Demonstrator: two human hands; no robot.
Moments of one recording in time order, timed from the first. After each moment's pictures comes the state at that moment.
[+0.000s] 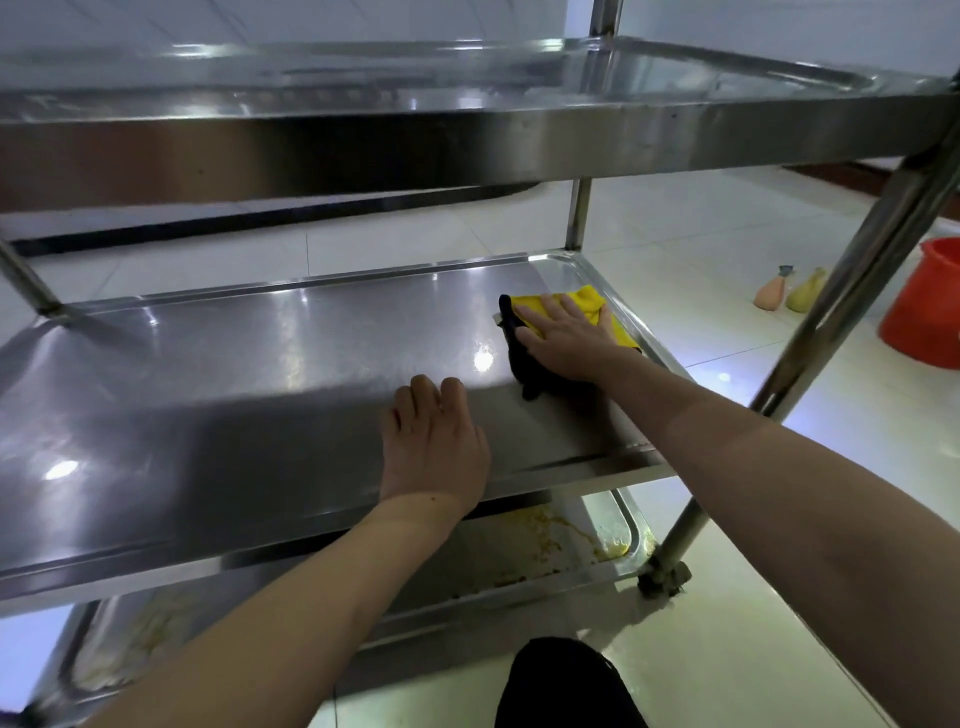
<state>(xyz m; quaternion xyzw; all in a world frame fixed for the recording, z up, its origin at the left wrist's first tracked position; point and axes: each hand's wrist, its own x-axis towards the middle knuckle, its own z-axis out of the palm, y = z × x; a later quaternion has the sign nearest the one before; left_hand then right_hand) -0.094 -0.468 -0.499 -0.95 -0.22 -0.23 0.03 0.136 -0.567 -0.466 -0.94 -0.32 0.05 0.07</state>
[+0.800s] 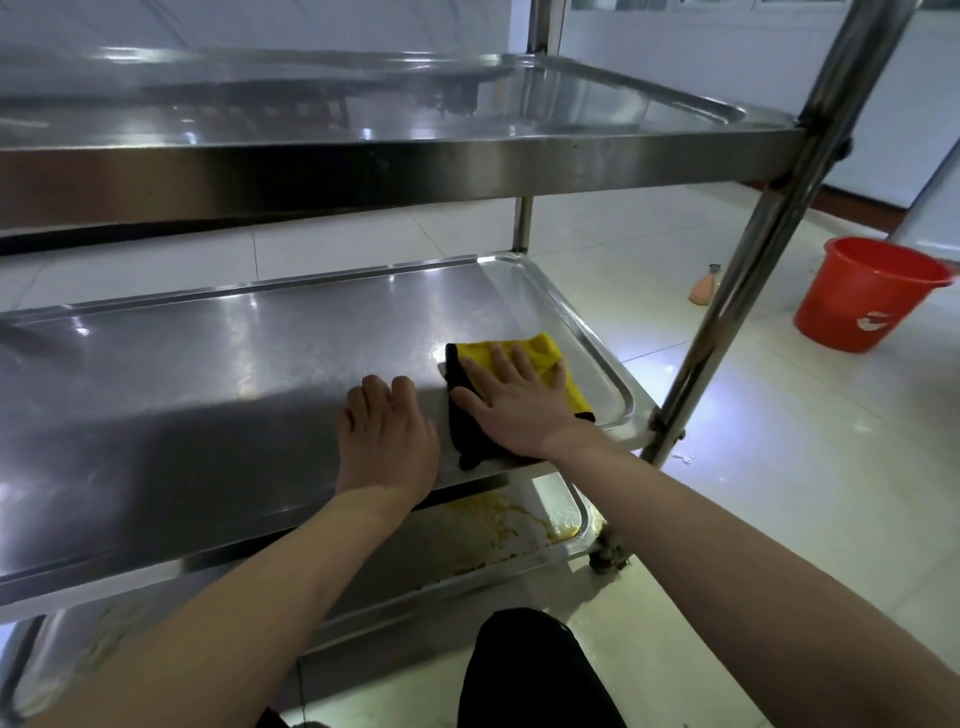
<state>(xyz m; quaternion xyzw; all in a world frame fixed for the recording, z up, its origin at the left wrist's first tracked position) -0.100 -0.467 -0.497 -0.95 -0.22 -0.21 -0.01 0.021 -0.605 -0.477 -0.95 -0.32 0.05 0.06</state>
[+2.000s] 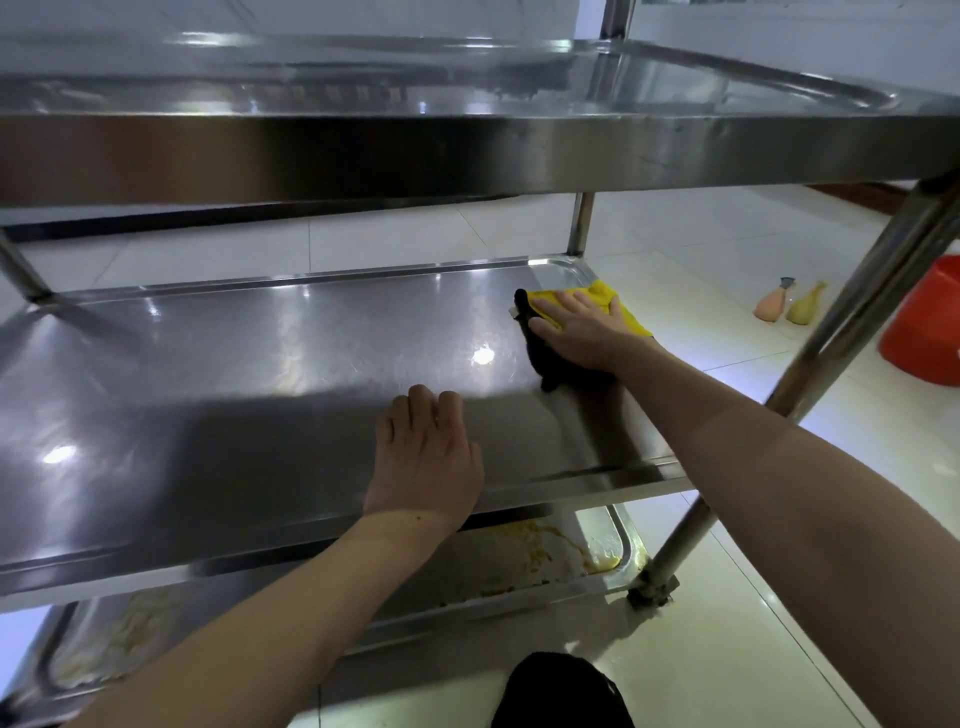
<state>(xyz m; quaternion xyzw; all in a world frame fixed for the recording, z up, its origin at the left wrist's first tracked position) -0.102 -0.465 -0.506 -0.96 -0.18 -0.23 0.02 0.183 -0.579 -0.469 -0.94 -0.33 0.02 0.06</state>
